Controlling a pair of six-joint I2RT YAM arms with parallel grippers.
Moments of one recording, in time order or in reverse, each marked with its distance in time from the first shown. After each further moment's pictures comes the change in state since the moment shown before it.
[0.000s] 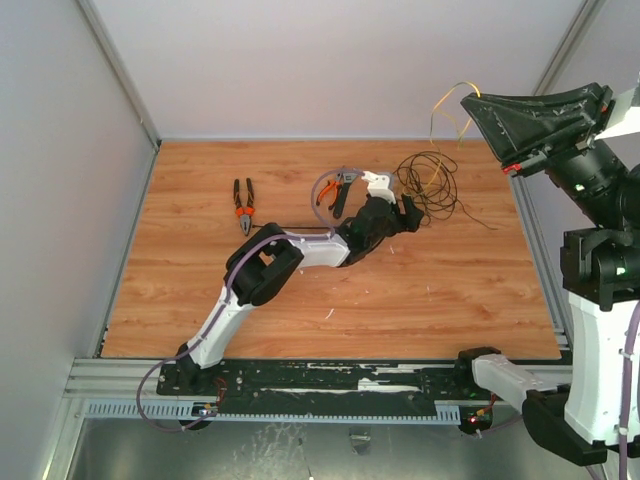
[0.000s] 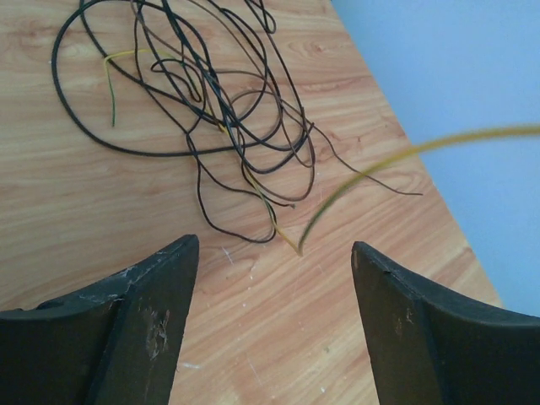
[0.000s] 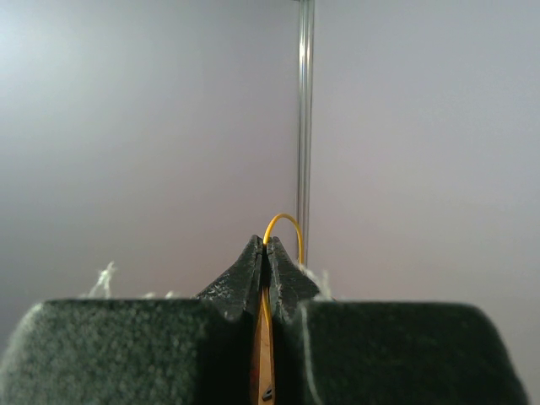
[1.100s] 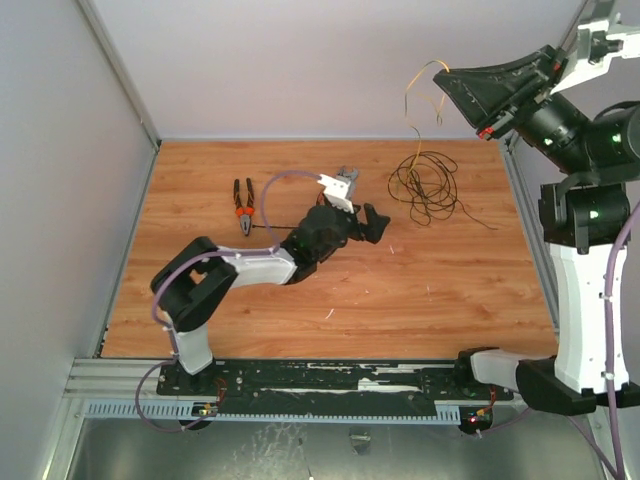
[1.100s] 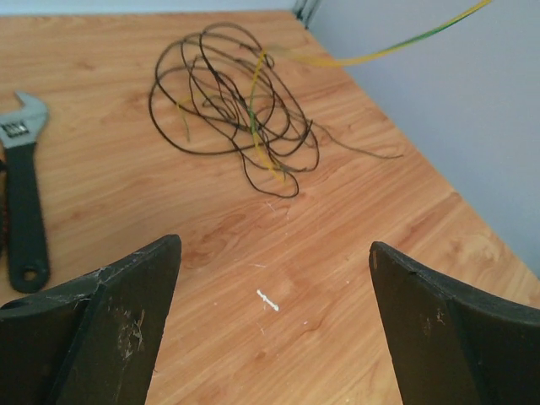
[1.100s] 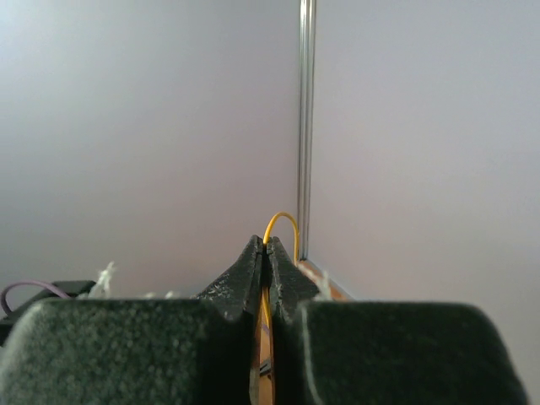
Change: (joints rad) left arm 0.068 -0.529 -0.580 0.178 0.104 0.221; right arm 0.000 0.185 0.096 -0.006 -0.084 -0.039
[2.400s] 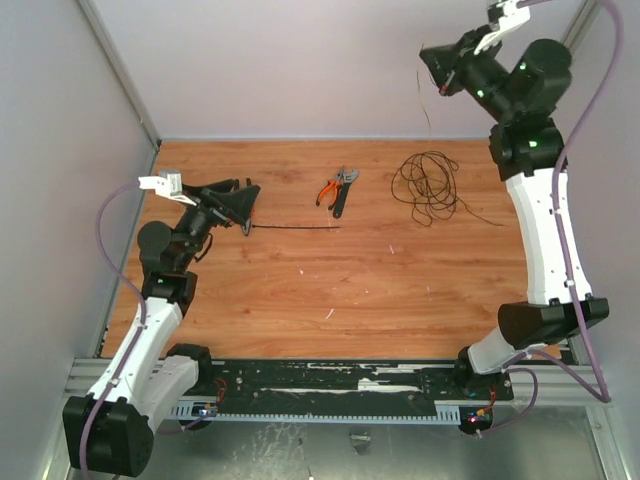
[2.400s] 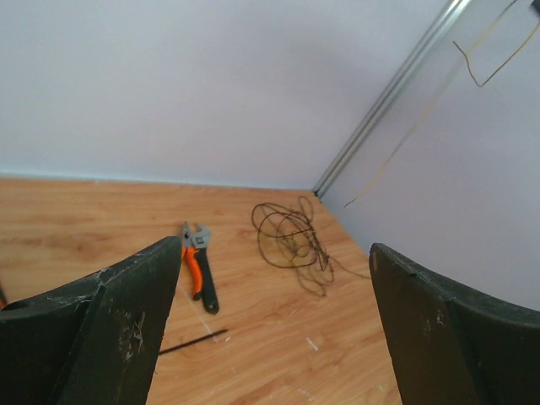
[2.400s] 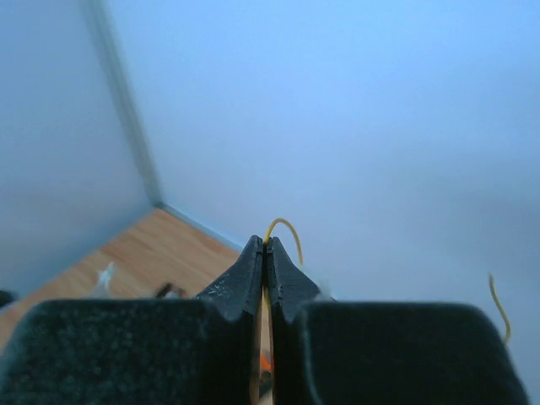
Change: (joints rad) left arm 0.731 -0.933 -0.391 -0.215 0.485 -0.230; right arm 0.000 0.325 0.067 -0.203 0.376 -0.376
